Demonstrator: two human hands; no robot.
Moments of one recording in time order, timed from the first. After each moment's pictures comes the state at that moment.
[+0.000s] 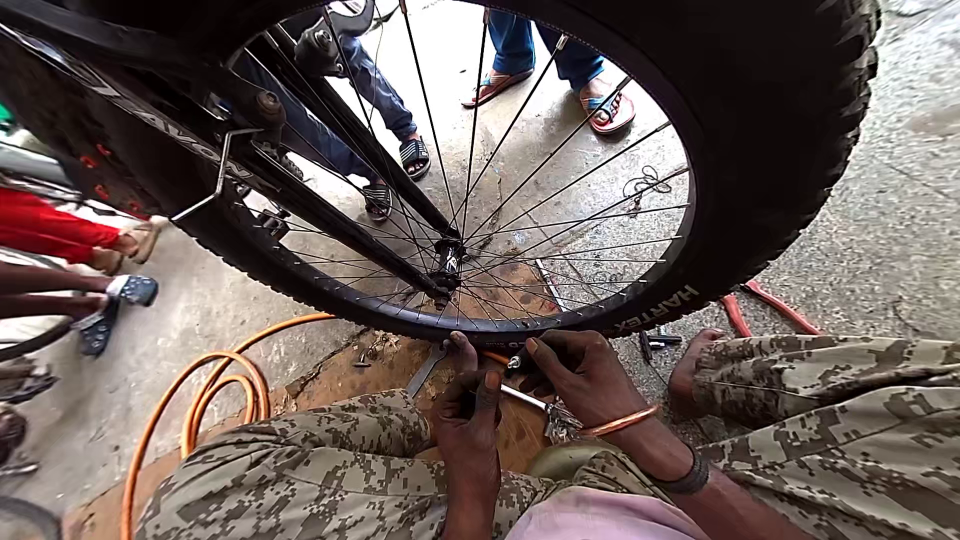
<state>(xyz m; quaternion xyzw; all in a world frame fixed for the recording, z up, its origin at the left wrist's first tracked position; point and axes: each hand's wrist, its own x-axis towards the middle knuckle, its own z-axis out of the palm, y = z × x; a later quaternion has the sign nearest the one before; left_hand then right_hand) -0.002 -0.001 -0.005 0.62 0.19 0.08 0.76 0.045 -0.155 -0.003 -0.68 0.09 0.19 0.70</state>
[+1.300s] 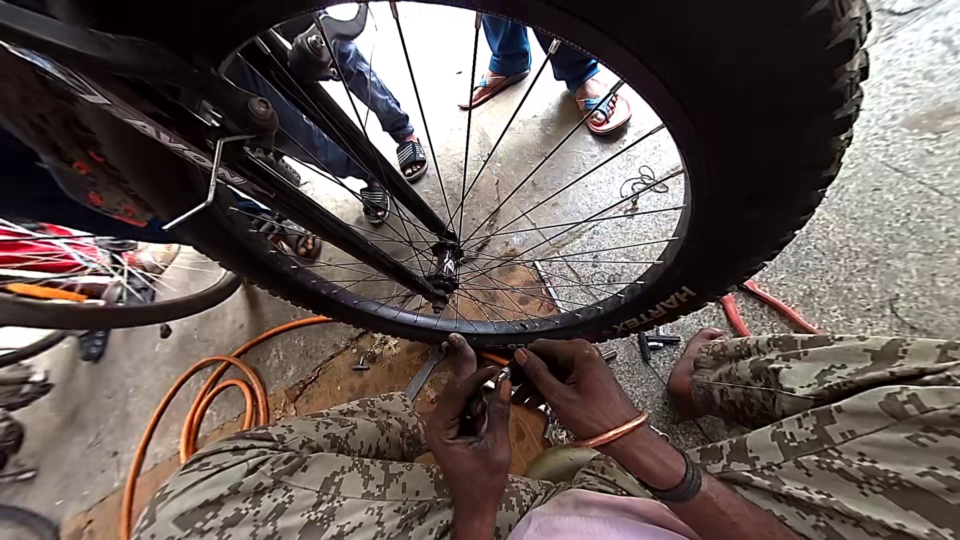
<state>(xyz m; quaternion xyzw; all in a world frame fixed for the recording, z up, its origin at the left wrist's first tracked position) -0.002 0.000 -0.006 0.79 0.04 0.20 0.58 0.042 -0.150 -0.002 -0.68 0.06 0.19 0.71</state>
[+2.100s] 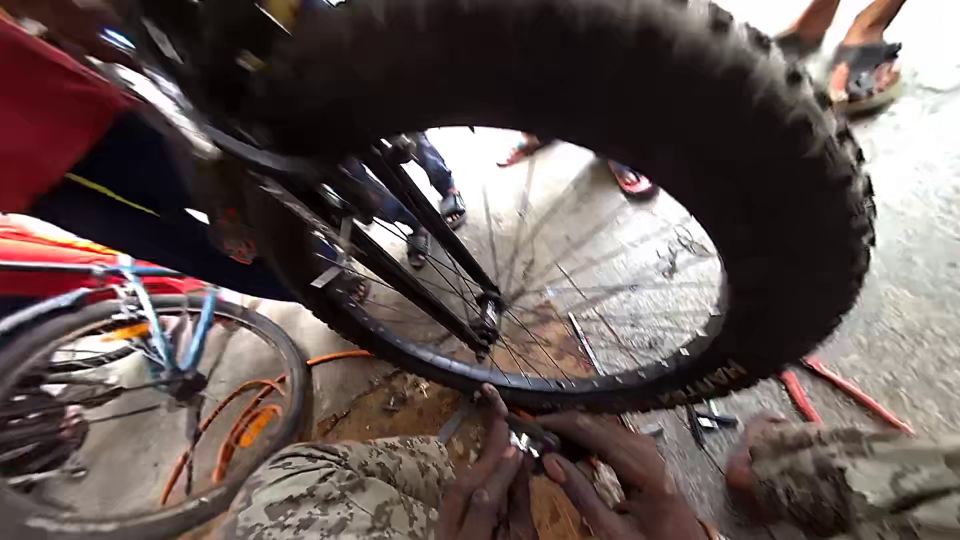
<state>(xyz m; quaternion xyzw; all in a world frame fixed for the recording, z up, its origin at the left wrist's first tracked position) -0.004 0.014 0.038 0.87 -0.07 0.38 0.31 0.036 -0.144 0.020 -0.66 -0.23 -0.09 0.71</state>
